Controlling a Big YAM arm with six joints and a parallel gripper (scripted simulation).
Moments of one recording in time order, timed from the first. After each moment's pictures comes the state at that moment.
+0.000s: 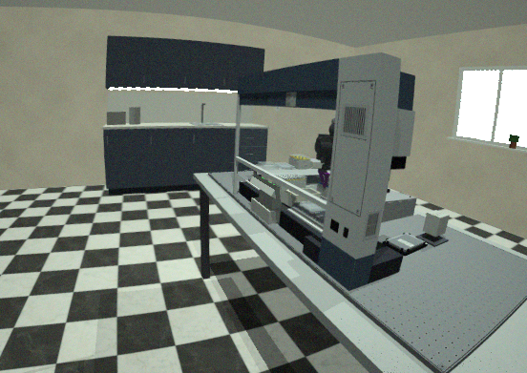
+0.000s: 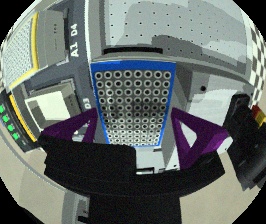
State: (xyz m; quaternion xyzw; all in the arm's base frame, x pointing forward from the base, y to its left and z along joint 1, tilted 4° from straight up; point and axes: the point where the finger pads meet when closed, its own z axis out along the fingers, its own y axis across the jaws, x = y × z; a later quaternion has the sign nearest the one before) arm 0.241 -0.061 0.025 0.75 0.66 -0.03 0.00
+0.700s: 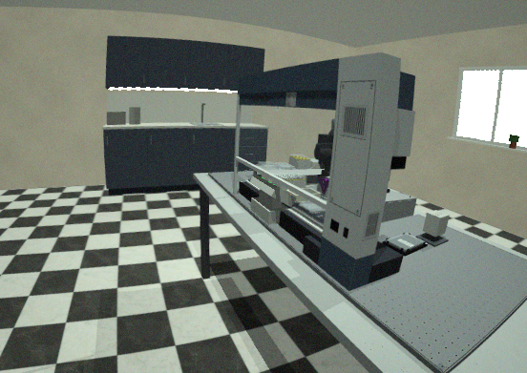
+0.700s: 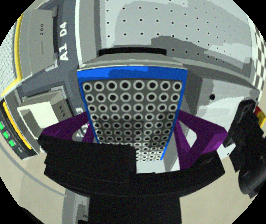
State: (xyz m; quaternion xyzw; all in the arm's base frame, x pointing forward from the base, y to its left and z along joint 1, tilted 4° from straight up) arm 0.239 -0.062 -0.002 0.75 0.66 -0.03 0.00
